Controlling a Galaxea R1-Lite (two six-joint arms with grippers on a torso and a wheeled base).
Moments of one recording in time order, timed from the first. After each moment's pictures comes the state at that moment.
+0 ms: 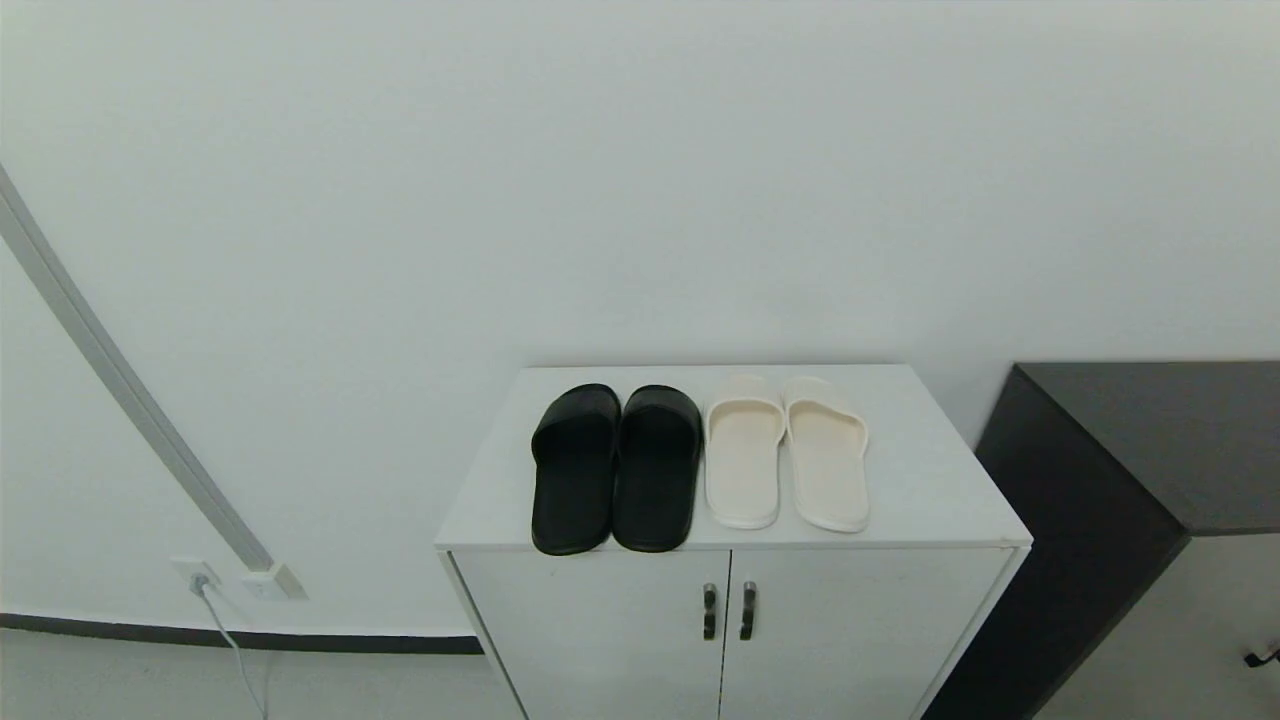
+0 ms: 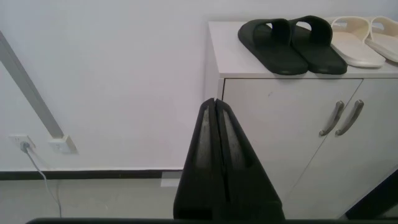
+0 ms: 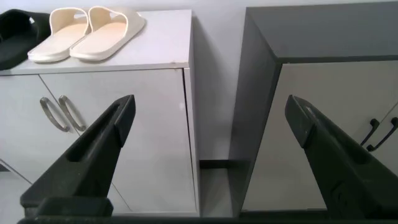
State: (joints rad) left arm 0.00 0.00 0.00 0.00 0.01 -0.01; right arm 0.00 0.00 0.00 0.00 0.01 0.00
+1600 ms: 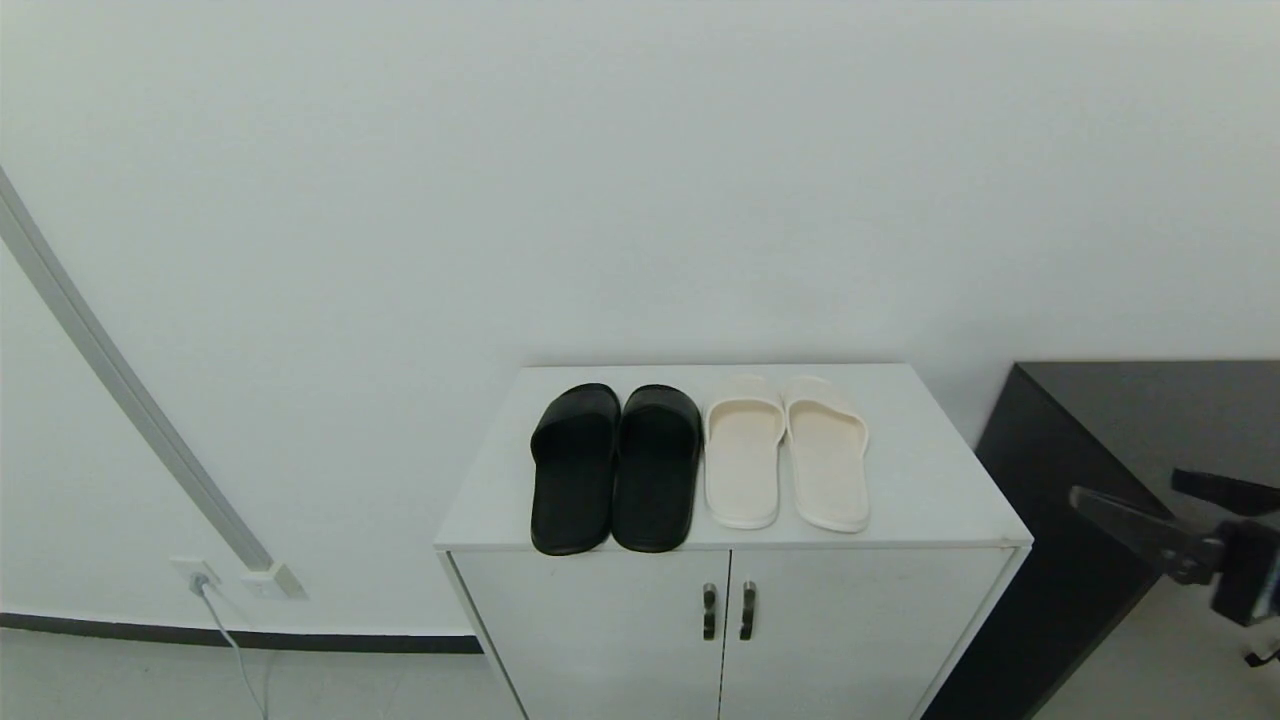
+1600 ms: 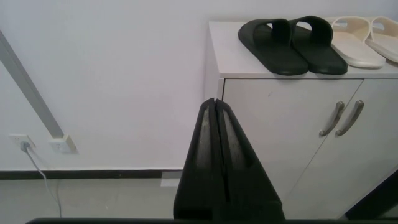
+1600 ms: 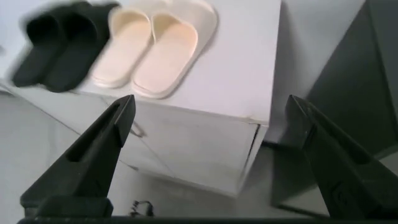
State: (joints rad) left arm 0.00 0.00 0.00 0.00 0.01 -0.01; right arm 0.38 1.07 -0.44 -0.42 -0.09 0.10
